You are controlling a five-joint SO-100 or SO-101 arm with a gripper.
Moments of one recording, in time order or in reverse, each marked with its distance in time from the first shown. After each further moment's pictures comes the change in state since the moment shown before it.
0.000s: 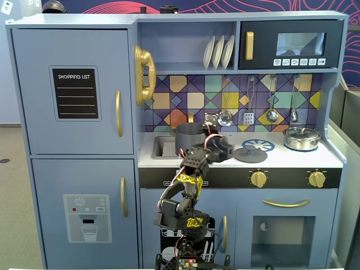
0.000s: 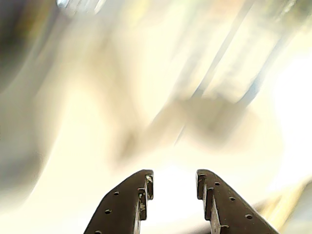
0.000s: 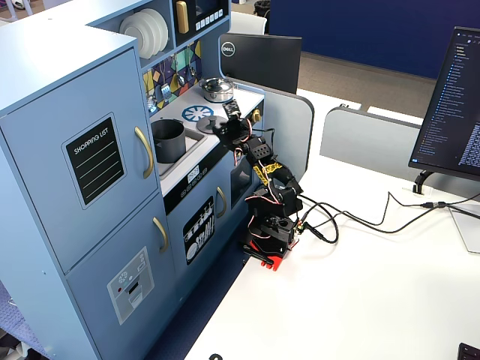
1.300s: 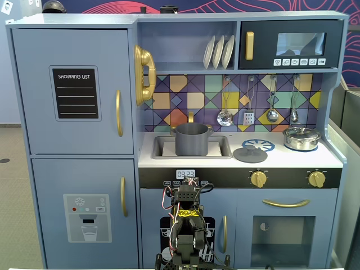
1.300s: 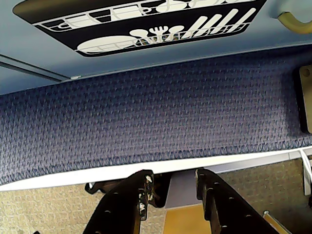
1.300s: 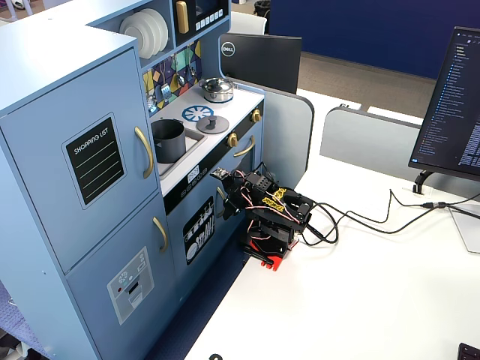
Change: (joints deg) arm -28.8 28.8 36.7 60.4 10.9
